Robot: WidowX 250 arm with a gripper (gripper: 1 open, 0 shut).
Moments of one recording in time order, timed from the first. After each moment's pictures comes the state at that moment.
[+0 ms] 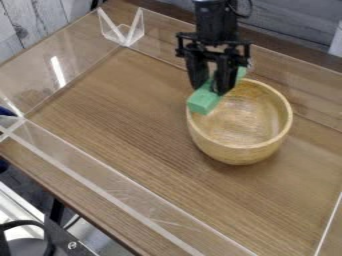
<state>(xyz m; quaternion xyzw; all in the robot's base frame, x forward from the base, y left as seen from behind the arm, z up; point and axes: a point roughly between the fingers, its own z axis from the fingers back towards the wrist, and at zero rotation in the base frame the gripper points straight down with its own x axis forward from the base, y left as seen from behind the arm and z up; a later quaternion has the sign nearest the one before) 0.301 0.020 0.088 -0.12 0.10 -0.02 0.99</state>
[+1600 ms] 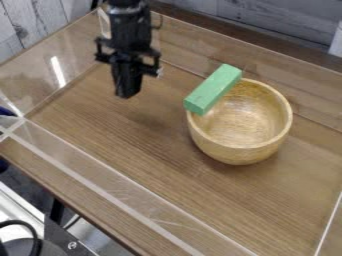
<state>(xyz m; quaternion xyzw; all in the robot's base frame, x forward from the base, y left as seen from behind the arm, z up) 0.250 0.115 0.062 -0.05 0.11 0.03 0.99</state>
